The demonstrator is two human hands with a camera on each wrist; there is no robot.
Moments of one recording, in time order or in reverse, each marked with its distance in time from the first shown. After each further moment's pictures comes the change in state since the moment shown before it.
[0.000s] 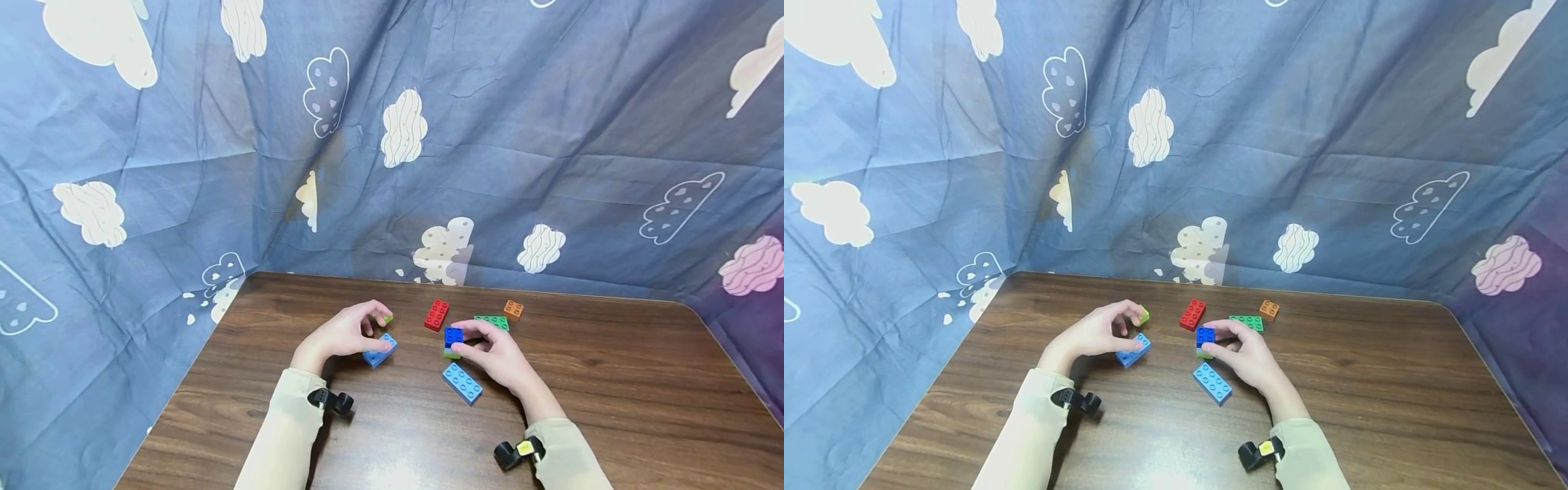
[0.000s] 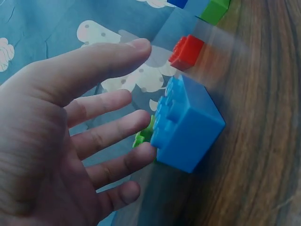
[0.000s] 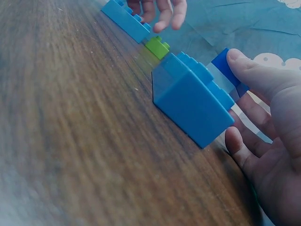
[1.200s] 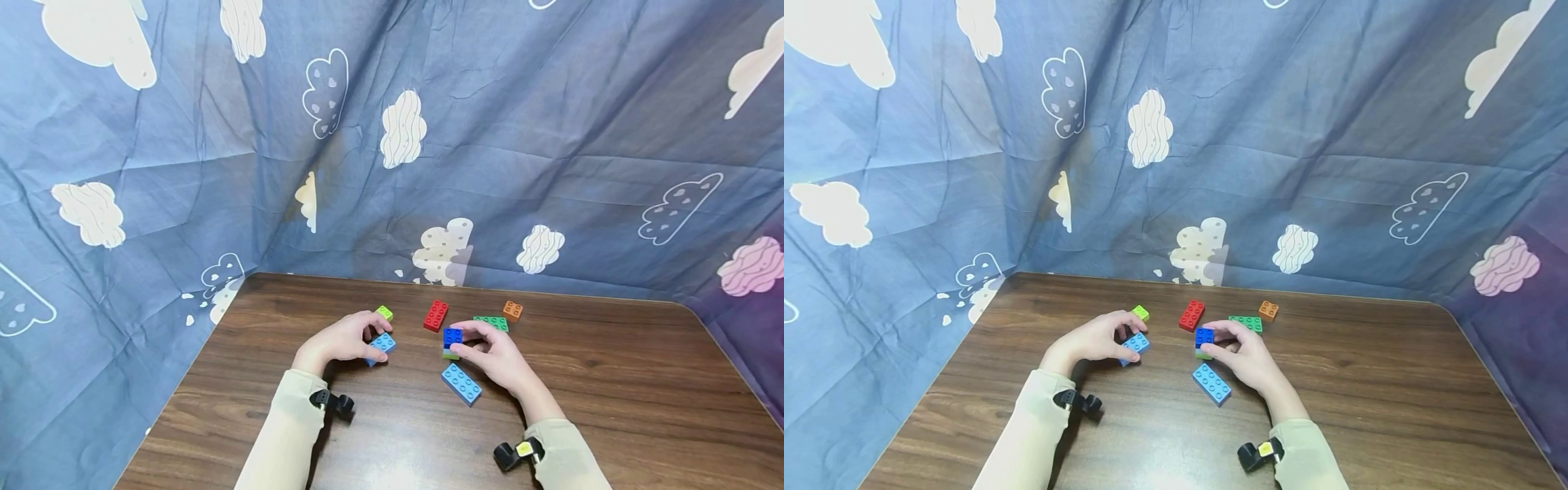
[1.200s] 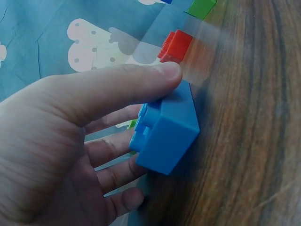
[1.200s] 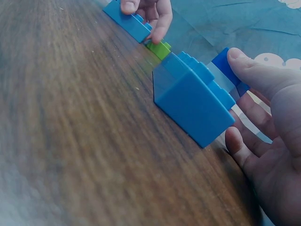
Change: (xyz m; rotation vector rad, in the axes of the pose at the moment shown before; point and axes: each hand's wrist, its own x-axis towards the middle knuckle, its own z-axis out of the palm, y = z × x) left_hand 0.001 -0.005 0.006 0.086 -0.086 -0.078; right_hand -0.001 -0.004 0.000 -0.009 -0.010 0.027
